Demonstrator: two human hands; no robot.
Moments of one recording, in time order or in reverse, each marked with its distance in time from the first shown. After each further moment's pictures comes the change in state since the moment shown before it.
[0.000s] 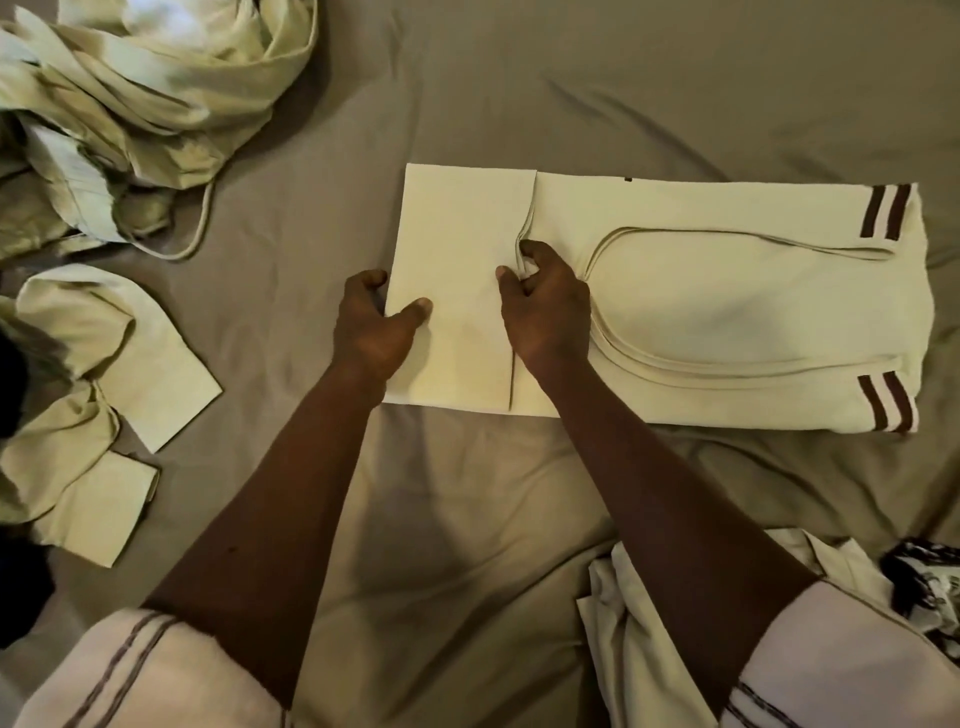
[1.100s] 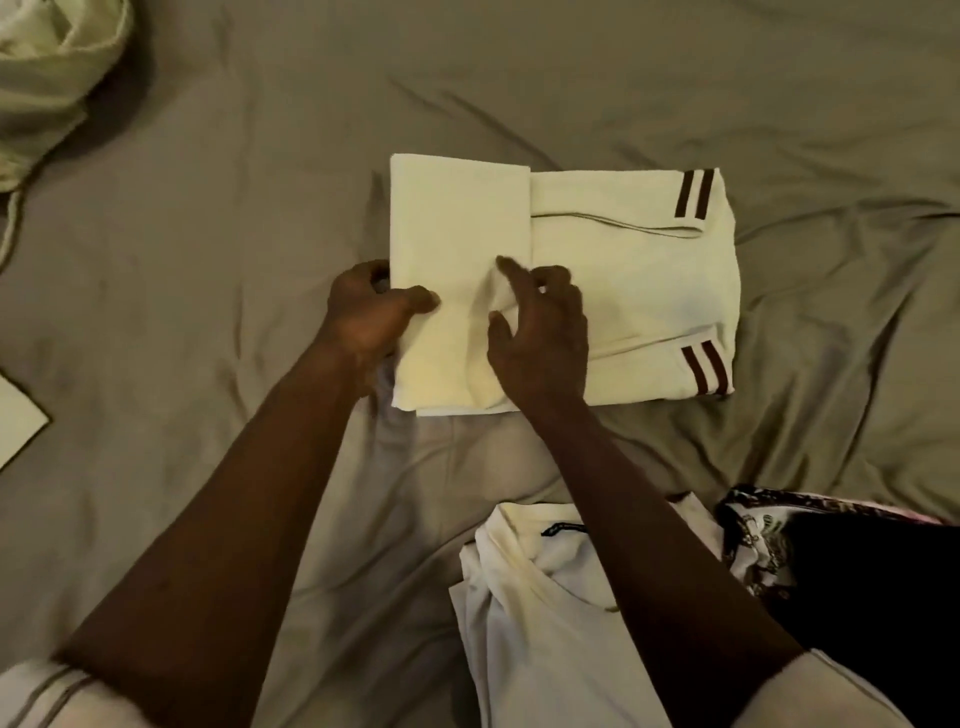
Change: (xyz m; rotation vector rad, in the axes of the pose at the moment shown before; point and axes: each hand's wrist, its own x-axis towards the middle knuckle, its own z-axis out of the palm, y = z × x) left_hand -0.069 0.072 0.108 -0.116 -0.273 -0.063; right_hand -0.014 0.087 -0.116 -0.345 0.107 -0.187
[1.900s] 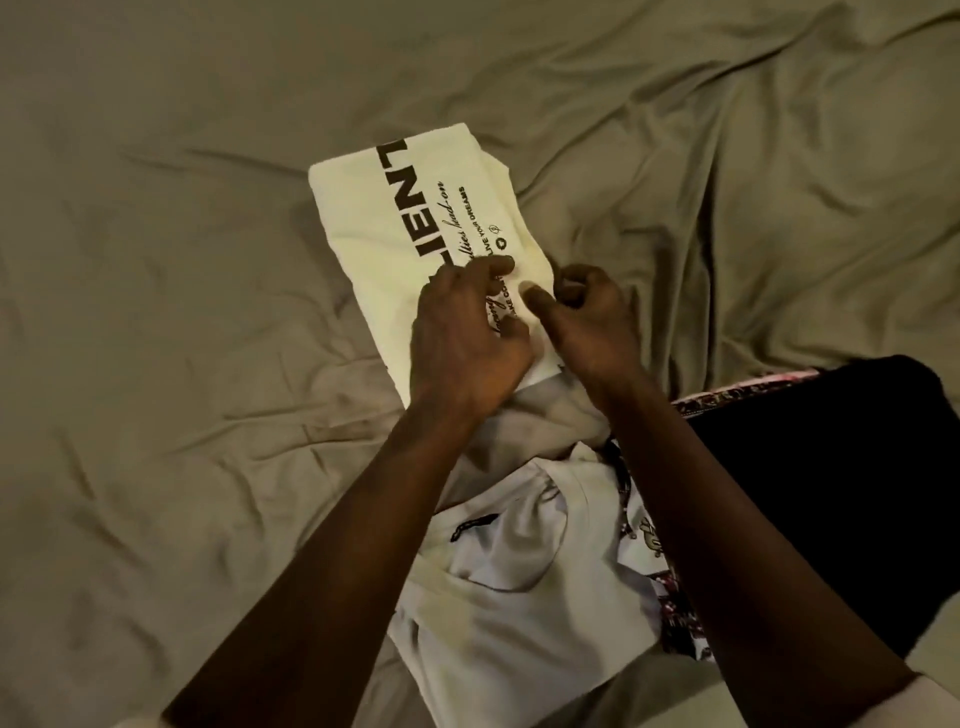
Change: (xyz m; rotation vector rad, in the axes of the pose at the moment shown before) left_hand -0.085 0.010 0.207 0.619 -0.258 0.708; right_hand -0.010 0.140 -0.128 0.541 0.081 0.773
